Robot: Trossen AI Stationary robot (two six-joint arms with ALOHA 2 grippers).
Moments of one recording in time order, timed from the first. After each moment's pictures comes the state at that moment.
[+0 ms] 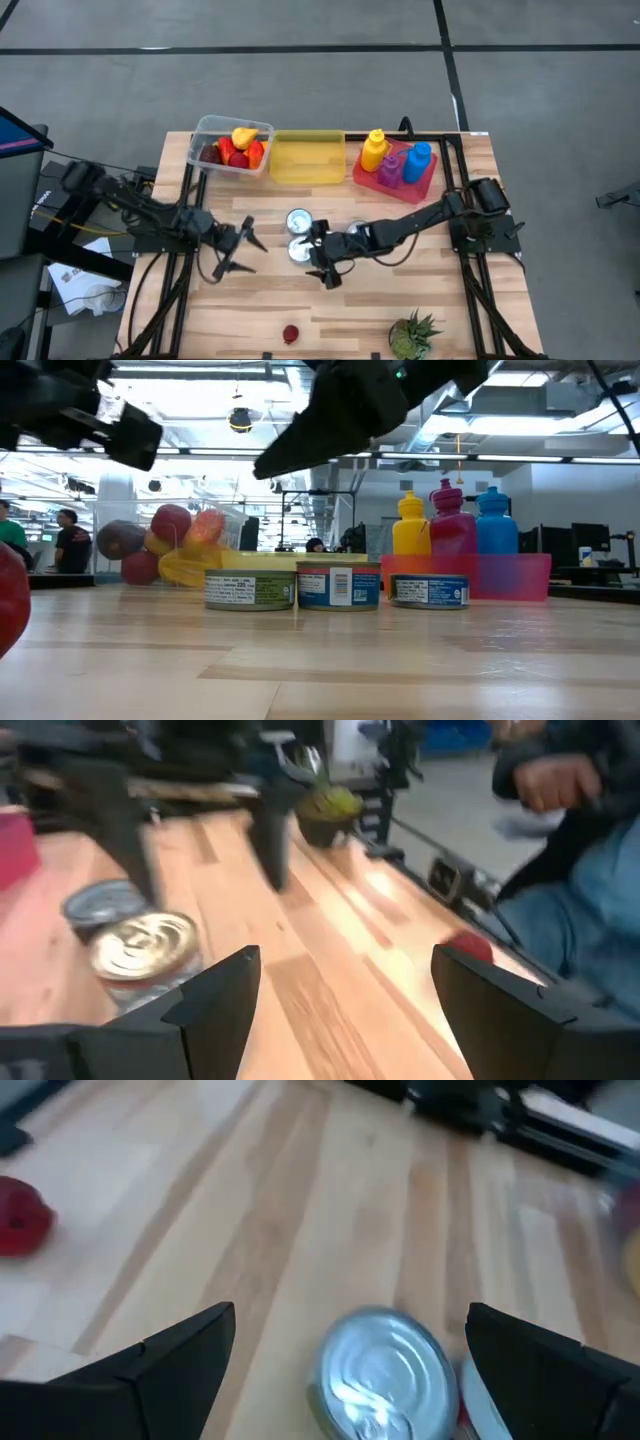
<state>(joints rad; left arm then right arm) -0.33 0.78 0.15 0.42 0.09 0.01 0.26 1.89 1.22 0.05 0.17 -0.18</state>
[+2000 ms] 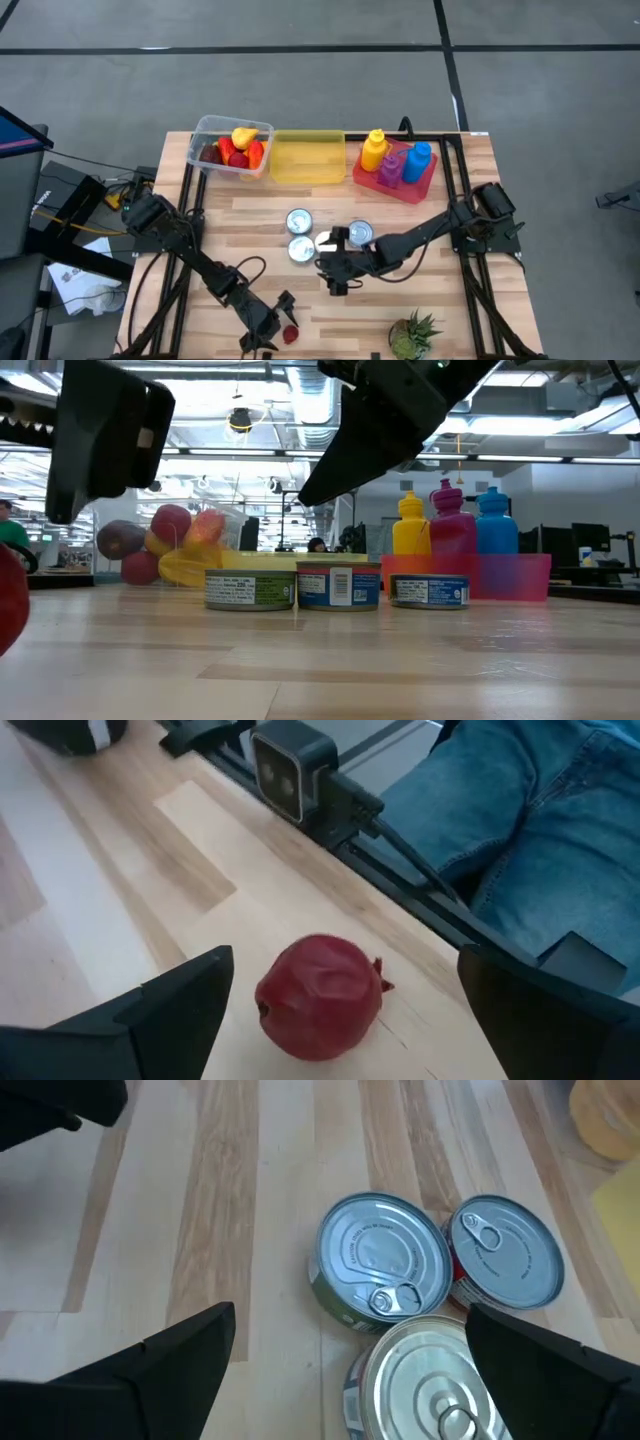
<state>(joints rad) -0.72 1.83 0.79 0.44 -0.05 0.08 0.39 1.88 1.22 -0.18 0.45 0.16</state>
